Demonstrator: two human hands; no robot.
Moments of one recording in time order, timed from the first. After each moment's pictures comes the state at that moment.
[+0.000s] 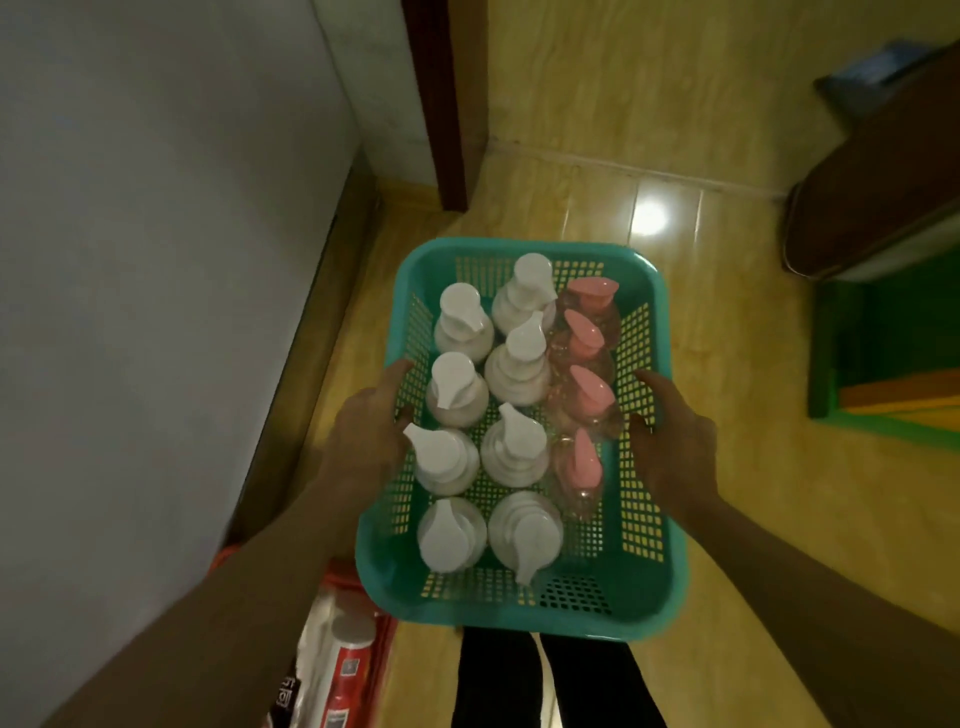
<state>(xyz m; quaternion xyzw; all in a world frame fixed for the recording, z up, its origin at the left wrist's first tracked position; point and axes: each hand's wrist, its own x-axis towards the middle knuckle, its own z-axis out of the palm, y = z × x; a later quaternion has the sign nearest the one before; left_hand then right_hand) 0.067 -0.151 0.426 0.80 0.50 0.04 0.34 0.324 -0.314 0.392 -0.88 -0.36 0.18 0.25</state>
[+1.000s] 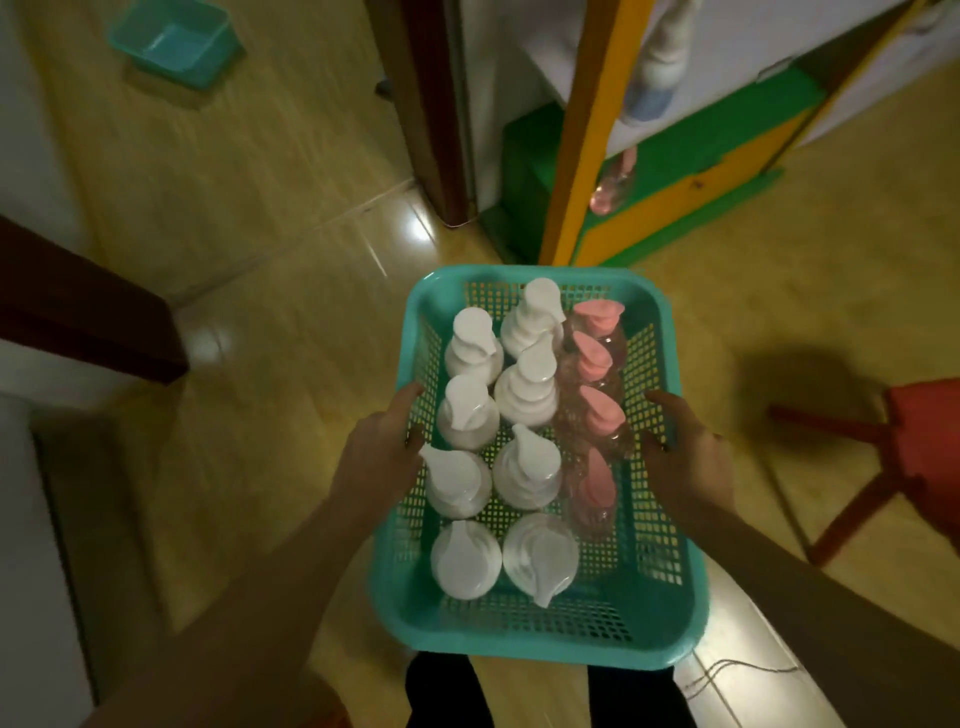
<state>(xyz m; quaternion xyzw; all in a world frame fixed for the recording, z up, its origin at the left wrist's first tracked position) 0.377 -0.398 0.478 0.94 0.18 -0.07 0.28 0.457 -0.692 0.444 -0.95 0.01 0.09 0.29</state>
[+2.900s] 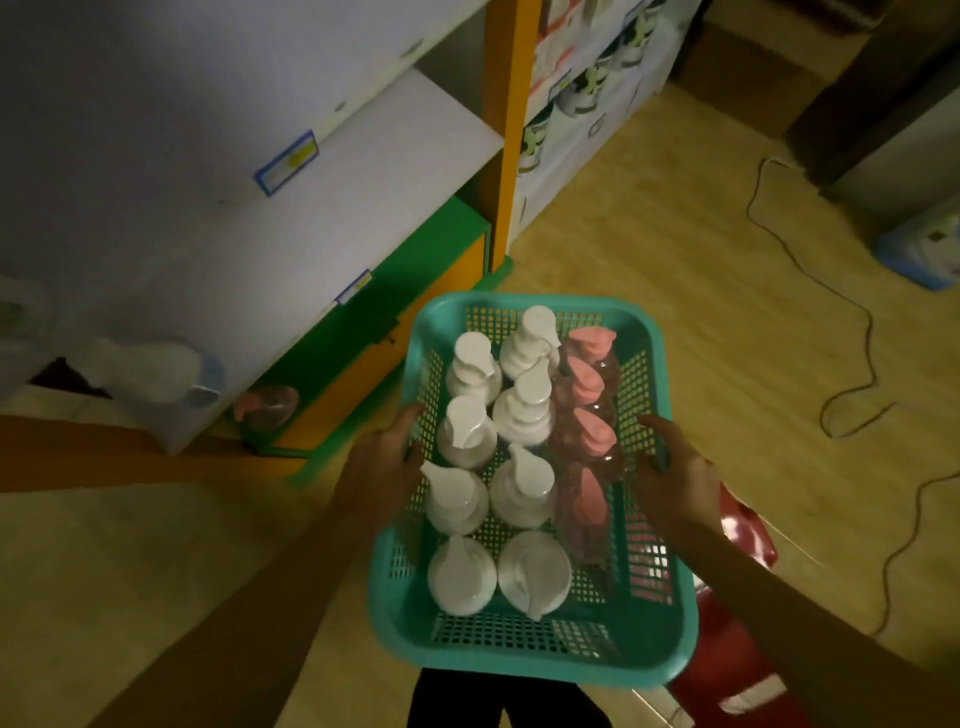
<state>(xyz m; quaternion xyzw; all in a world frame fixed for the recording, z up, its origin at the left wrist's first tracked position) 0.885 -0.824 0.478 0.94 0.04 -0.17 0.28 0.856 -1.133 0.456 -0.92 0.21 0.06 0.32</state>
